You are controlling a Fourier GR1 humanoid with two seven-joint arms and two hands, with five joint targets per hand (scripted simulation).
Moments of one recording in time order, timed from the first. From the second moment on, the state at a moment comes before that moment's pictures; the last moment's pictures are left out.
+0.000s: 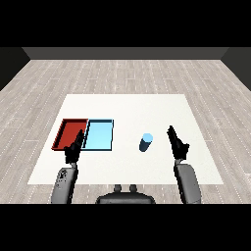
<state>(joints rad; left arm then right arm) 0.02 0.11 0.02 -1.59 -0.03 -0.02 0.01 -0.03 -0.15 -0.02 -1.59 0.00 0.00 0.00</state>
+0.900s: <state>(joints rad) 0.03 0.03 0.05 -1.57 0.03 -0.03 -0.35 0.02 -0.02 0.10 -1.55 -0.05 0.07 -0.28</state>
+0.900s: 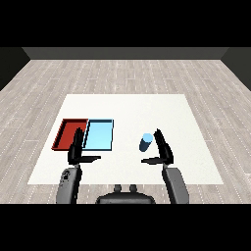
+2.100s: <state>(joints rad) 0.03 0.04 0.04 -1.57 0.01 0.00 -0.38 -0.06 -0.01 0.04 -1.38 -0.07 0.05 -0.32</state>
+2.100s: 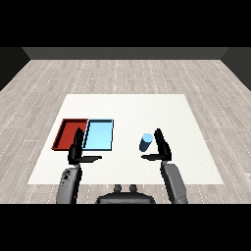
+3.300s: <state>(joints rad) 0.04 0.05 0.05 -1.59 0.00 0.00 -0.39 -0.29 -0.01 -0.05 -0.99 -0.17 0.02 -0.37</state>
